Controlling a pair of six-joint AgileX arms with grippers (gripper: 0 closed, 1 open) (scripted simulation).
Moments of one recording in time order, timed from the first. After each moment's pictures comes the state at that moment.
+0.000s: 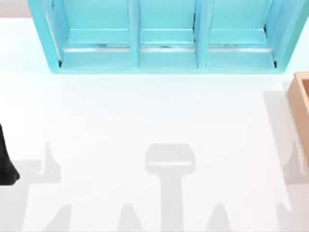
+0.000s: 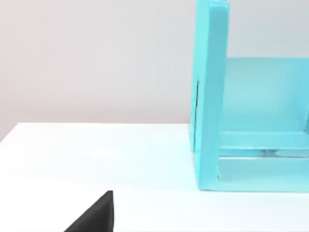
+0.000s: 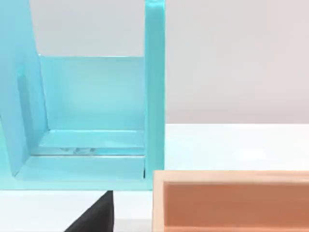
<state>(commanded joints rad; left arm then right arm) 0.00 0.00 0.00 0.00 0.00 0.00 0.00 0.00 0.00 0.00 0.00 0.00</state>
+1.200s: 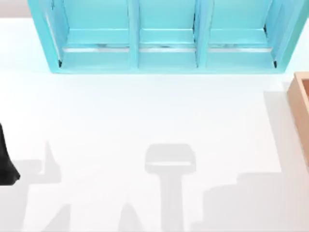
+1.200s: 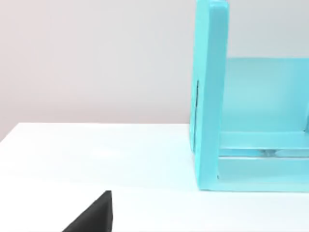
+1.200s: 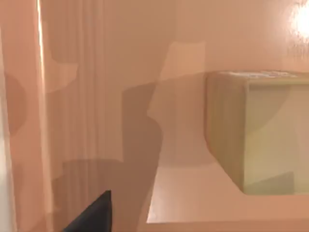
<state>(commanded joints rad) 0.00 0.00 0.00 0.00 0.00 0.00 -0.27 1.31 0.95 -0.98 0.00 -0.26</state>
